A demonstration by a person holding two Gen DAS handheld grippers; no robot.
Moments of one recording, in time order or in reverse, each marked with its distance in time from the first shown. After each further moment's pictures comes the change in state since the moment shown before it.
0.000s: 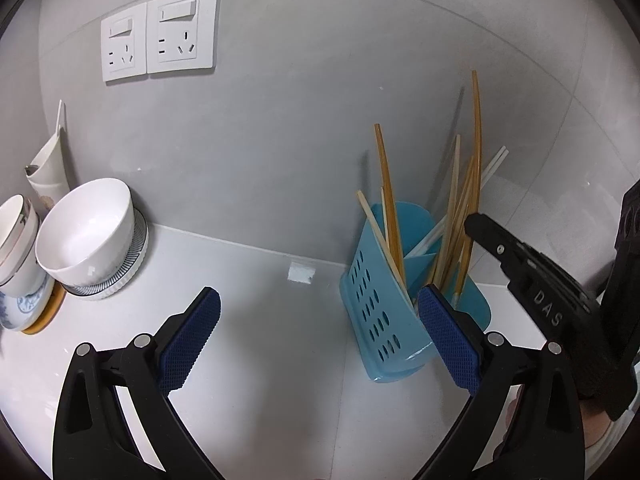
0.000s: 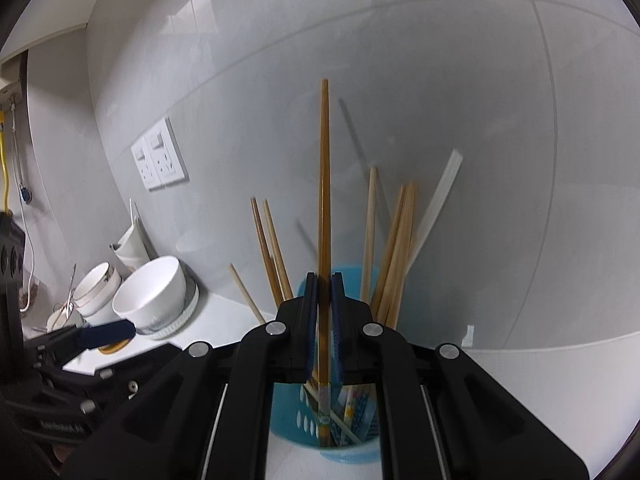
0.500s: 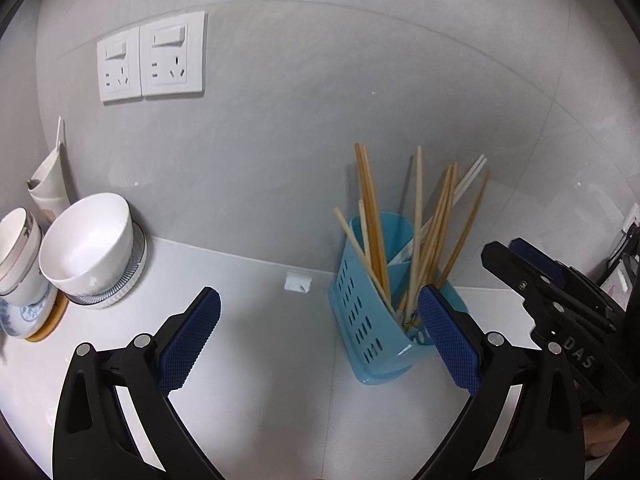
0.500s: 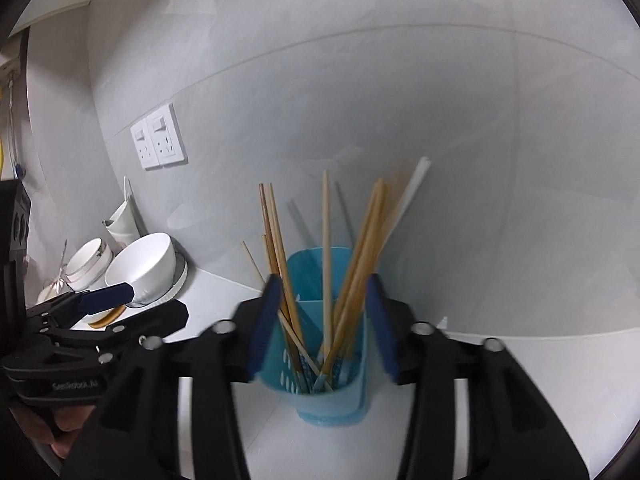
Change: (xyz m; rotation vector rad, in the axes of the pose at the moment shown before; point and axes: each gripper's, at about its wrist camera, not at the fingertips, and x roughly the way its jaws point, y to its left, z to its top) left arm -0.022 -0.014 0.003 0.026 -0.045 -0.012; right arm -0.051 0.003 0.008 -0.041 0.047 -0.083
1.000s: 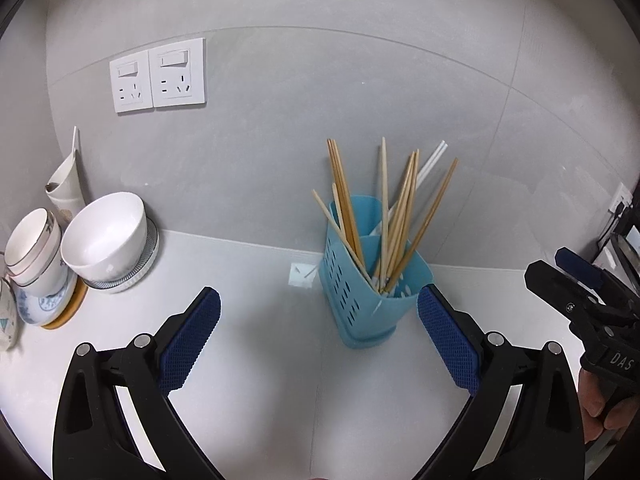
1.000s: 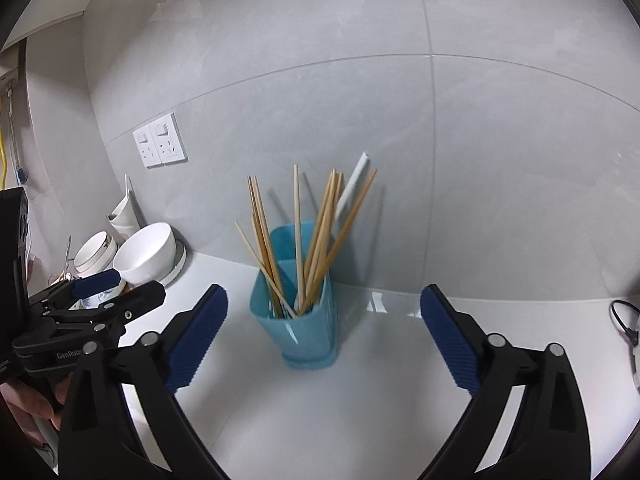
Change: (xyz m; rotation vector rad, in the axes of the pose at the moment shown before) left arm -0.052 -0.021 -0.020 0.039 0.016 0.006; right arm -0.078 -0.017 -0.017 0.021 0.055 -0.043
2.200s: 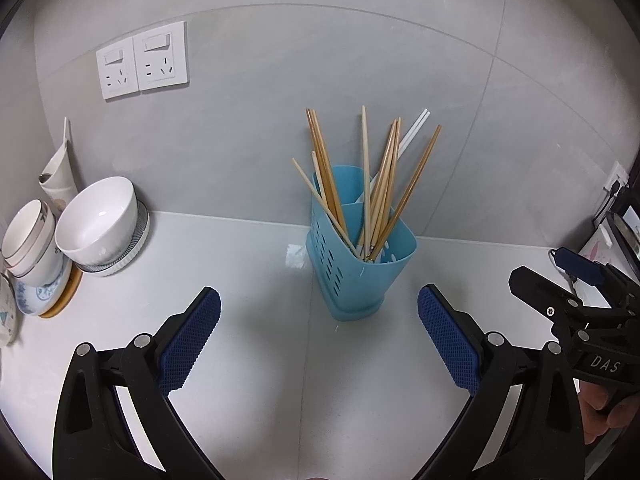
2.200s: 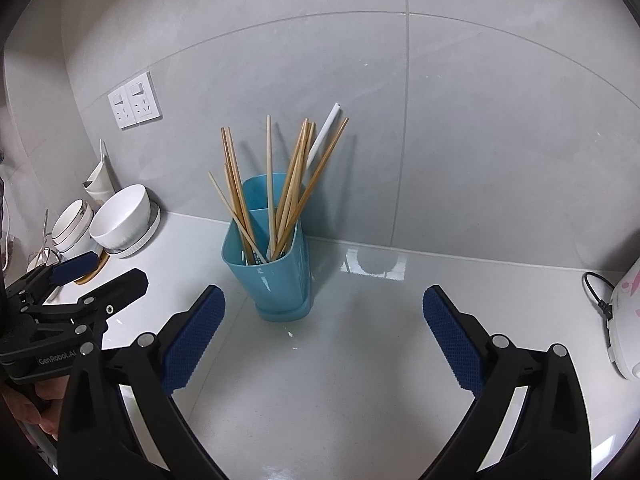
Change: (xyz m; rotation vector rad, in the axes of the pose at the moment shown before) left arm 0.001 -0.013 -0.013 0.024 0.071 -0.006; right arm 0.005 -0.002 -0.014 -0.004 0.136 -0.109
